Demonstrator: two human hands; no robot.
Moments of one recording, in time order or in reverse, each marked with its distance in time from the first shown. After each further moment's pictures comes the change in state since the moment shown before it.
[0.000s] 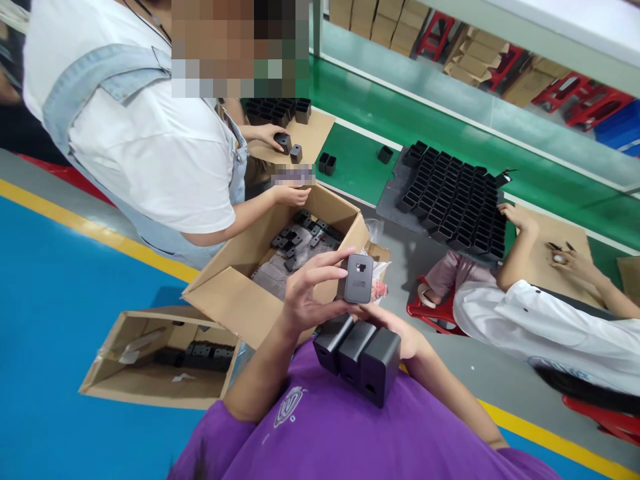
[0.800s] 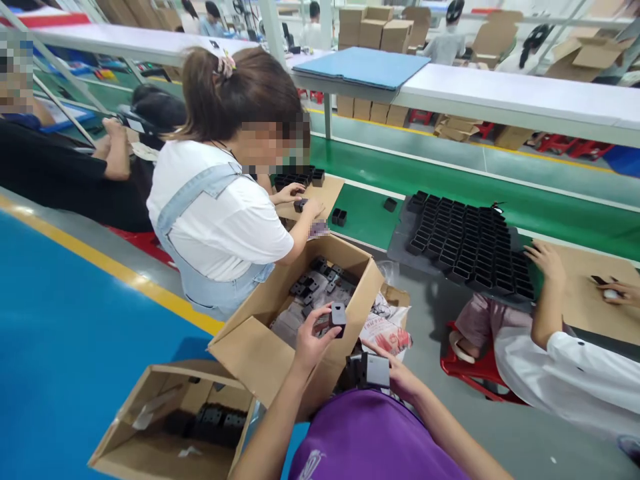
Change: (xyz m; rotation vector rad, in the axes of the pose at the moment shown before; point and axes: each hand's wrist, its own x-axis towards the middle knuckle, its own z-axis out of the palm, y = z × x) left_hand -0.091 -0.054 -0.032 0.092 0.280 -0.777; right_hand -0.001 0.135 -0.031 0.434 0.569 0.285
